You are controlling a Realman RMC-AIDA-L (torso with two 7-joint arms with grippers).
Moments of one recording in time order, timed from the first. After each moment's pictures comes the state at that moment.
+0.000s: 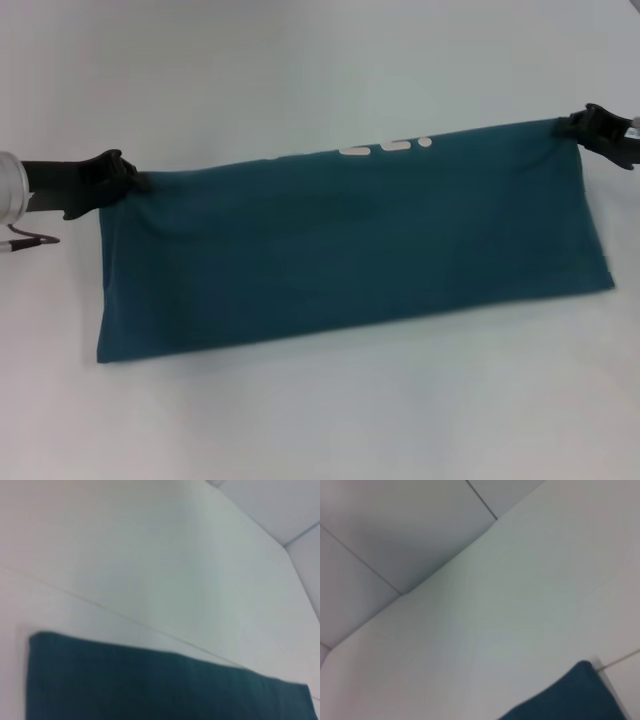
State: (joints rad) left arm -0.84 -2.01 0.52 0.63 2.41 1.09 -2.57; right arm 0.73 1.99 -0.43 -0.58 -2.18 -0.85 2.30
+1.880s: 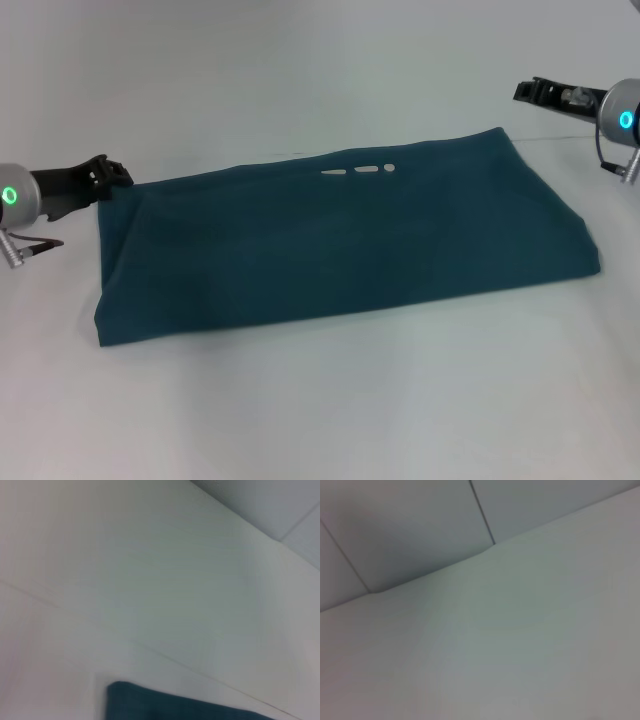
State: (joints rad) left arm -0.84 -2.06 0.61 0.57 2.41 0.73 -2.60; right arm 0.88 1.98 -0.67 -0.41 -2.11 -0.45 2.19
